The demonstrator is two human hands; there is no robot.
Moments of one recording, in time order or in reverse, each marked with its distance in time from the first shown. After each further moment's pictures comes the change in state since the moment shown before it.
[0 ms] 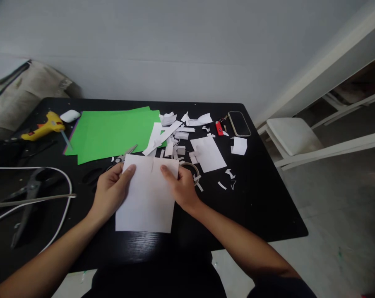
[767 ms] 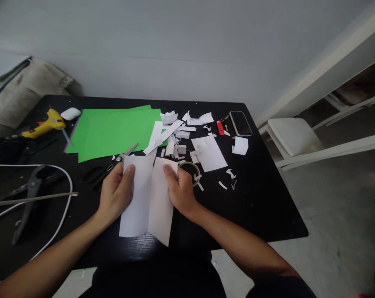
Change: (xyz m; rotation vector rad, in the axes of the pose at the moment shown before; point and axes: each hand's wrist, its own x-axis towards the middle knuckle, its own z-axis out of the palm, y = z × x) left_hand -0.011 -0.008 0.005 0.143 0.084 0.074; right_hand -0.007 0.006 0.006 -0.173 0.081 -0.097
